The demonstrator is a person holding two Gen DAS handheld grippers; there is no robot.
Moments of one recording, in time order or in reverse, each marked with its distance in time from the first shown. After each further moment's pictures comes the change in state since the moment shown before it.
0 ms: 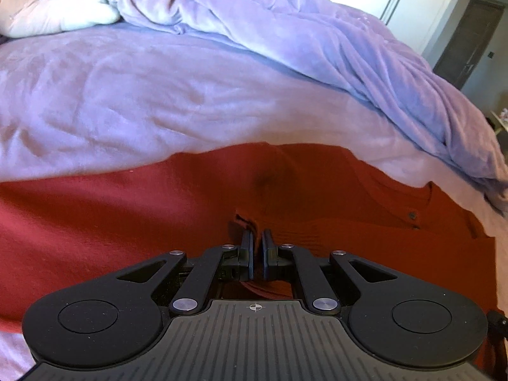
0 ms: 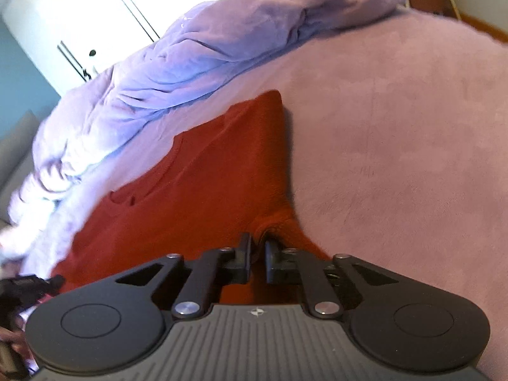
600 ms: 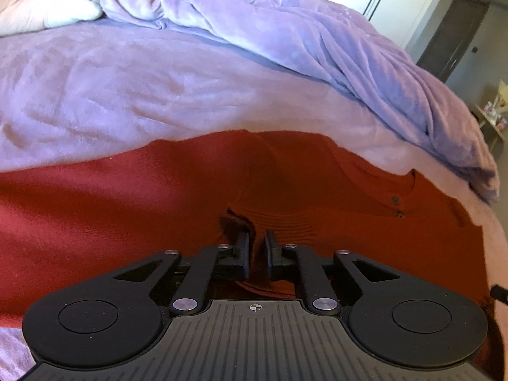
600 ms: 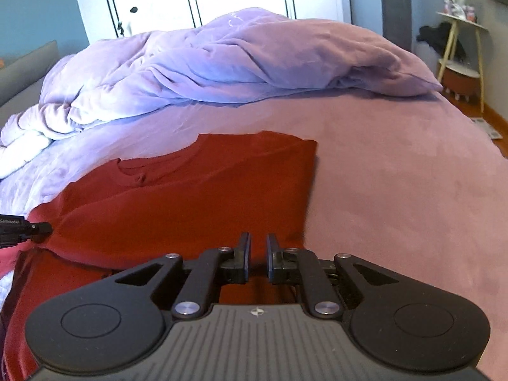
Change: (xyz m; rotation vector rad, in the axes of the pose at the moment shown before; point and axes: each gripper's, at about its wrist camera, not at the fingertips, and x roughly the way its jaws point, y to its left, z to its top) left arm 0.004 -0.007 -0.011 0.032 0.014 -0.046; right arm -0.029 0.045 0.014 -0.330 -0.024 -0.077
